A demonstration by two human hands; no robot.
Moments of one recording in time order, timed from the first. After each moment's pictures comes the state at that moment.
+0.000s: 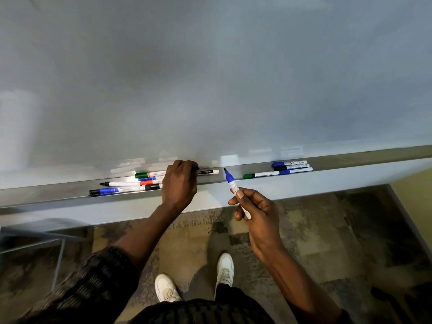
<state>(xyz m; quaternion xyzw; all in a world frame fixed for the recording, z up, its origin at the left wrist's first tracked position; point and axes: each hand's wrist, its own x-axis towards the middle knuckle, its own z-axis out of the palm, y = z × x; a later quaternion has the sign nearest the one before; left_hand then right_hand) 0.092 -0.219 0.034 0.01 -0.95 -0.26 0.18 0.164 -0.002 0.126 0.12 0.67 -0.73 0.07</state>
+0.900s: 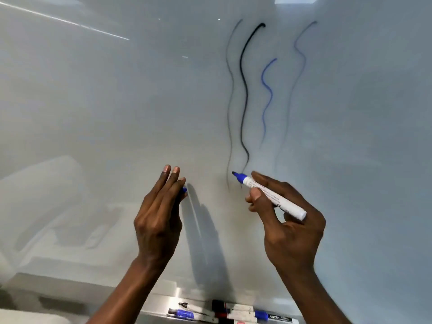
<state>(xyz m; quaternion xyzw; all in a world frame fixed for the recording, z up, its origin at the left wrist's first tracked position) 0.139 -0.442 0.323 -0.01 -0.76 -0.10 0.64 0.117 -0.211 0.394 -0.32 0.60 -0.68 -0.27</state>
